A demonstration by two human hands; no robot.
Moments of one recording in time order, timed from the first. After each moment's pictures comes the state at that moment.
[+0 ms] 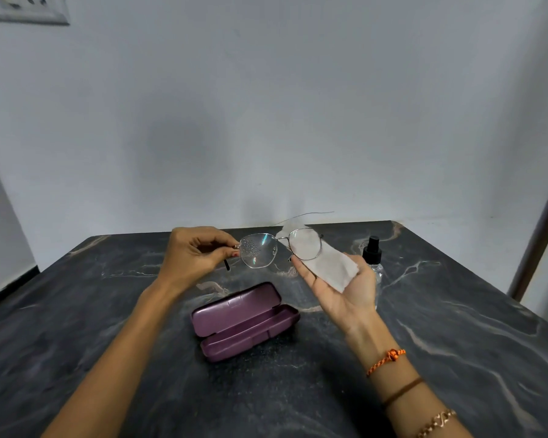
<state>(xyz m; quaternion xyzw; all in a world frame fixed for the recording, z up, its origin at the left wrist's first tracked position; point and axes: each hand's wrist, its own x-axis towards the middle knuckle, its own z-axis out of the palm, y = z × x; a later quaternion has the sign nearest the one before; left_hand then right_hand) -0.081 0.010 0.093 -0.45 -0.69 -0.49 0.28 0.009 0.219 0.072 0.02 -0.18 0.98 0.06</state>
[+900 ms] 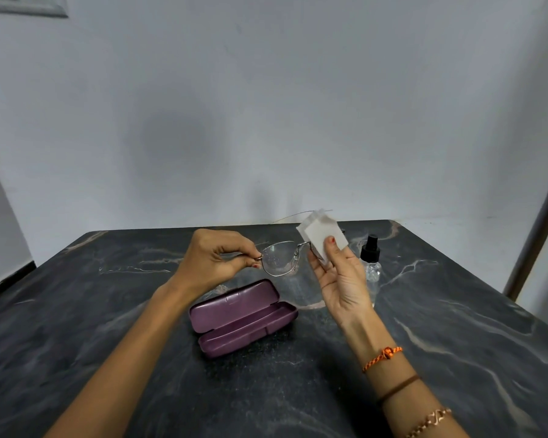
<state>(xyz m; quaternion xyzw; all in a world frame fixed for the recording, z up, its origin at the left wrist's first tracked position) -0.061 0.031 0.095 -0.53 -0.67 -0.44 0.28 -0.001 0.220 0.066 0.04 -0.31 0.93 0.19</state>
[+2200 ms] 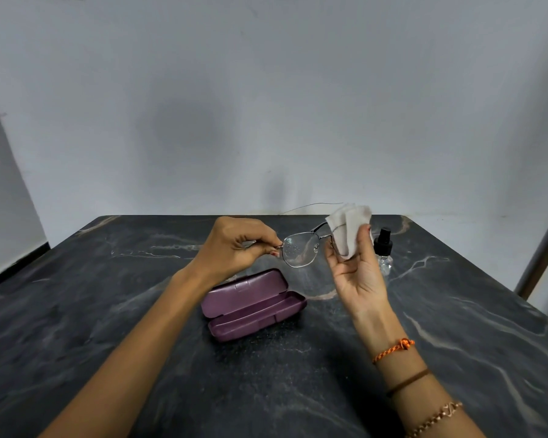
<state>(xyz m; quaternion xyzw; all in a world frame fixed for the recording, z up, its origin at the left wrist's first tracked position) -0.055 0.038 0.097 -0.55 -0.67 -0.41 0.29 0.004 0.221 0.071 -0.01 -0.22 0.96 0.19</state>
